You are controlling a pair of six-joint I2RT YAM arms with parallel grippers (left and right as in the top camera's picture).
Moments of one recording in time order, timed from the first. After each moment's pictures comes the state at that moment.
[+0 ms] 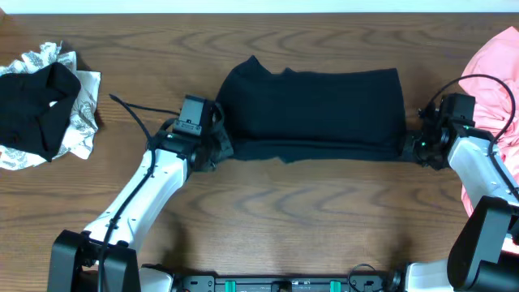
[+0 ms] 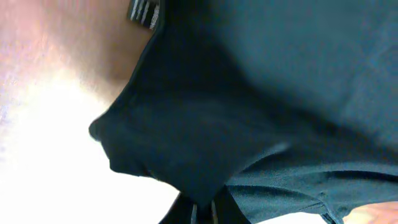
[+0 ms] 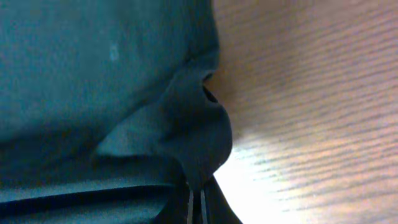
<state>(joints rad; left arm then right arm) -0.29 1.49 0.92 -0.55 0.19 -0.68 -0.24 1.62 0.94 -0.60 -0.12 0.08</state>
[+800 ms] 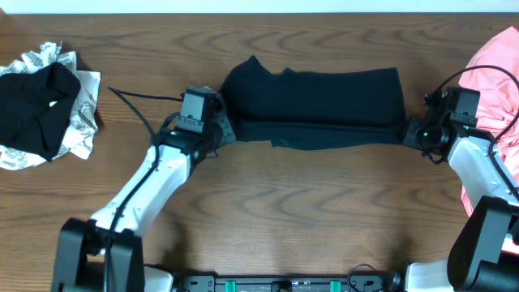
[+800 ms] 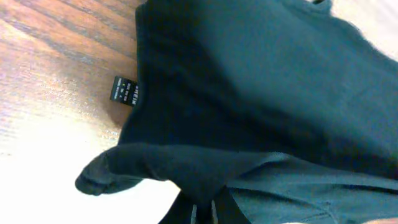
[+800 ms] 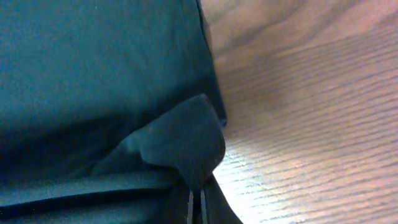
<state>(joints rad) -0.29 1.55 0.93 -0.36 0.12 -0.66 -0.24 1.62 0.94 -0.43 -0.14 0.12</state>
